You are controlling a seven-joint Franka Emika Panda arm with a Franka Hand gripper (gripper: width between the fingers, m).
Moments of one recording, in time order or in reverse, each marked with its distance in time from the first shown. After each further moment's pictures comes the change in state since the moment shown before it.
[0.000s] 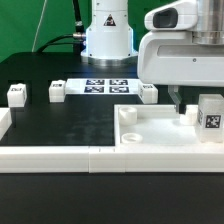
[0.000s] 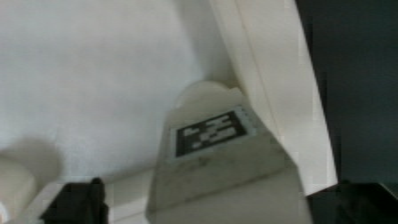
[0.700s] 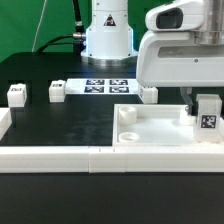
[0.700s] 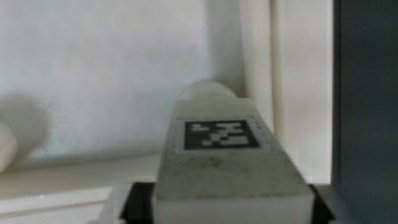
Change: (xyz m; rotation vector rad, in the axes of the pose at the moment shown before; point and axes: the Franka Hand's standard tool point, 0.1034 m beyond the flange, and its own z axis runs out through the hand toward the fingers) arm 0.001 0.002 0.000 -0.006 0.001 -0.091
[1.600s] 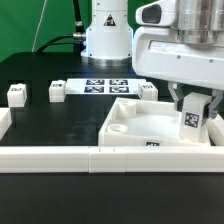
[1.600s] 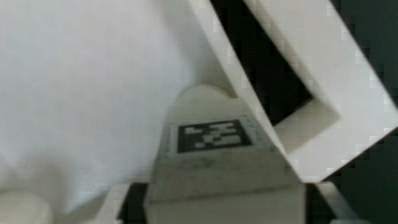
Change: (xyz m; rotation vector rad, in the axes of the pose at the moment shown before) arm -0.001 0.025 -0.002 -0.043 0.023 0.643
